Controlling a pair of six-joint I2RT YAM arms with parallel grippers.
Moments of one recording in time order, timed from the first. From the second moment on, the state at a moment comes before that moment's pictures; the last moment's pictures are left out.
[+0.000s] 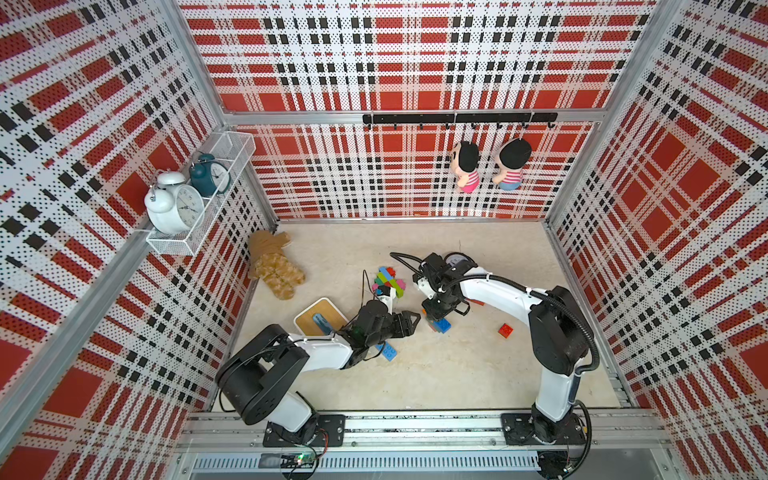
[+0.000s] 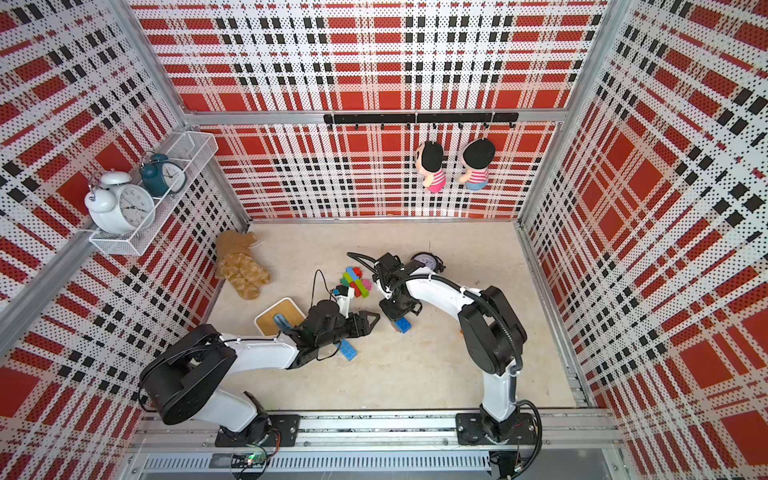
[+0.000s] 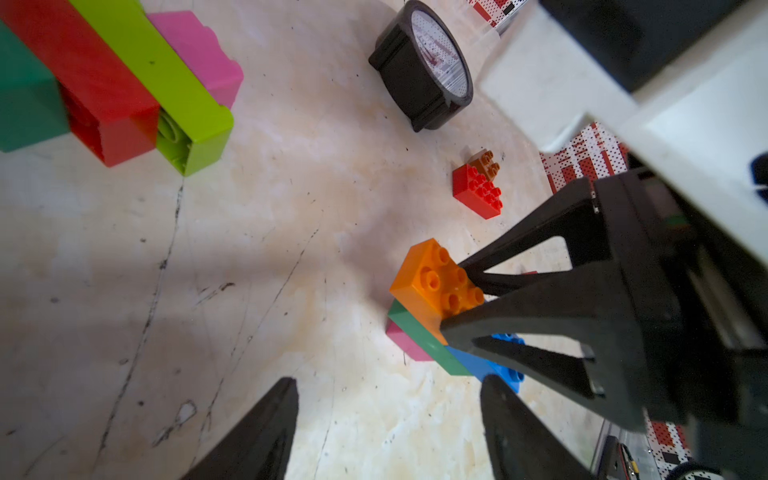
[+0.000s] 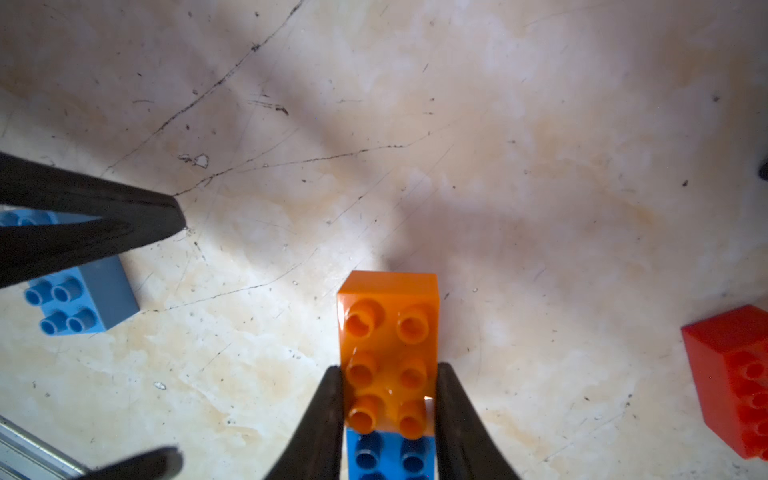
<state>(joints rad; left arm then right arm) -0.71 1.52 0.48 0.54 0.15 -0.76 0.68 1.90 1.41 -0.90 -0.05 0.03</state>
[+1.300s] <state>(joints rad) -0.70 1.41 0.48 0.46 0.10 -0.74 0.70 1.85 1.40 -0.89 -0.01 0.11</state>
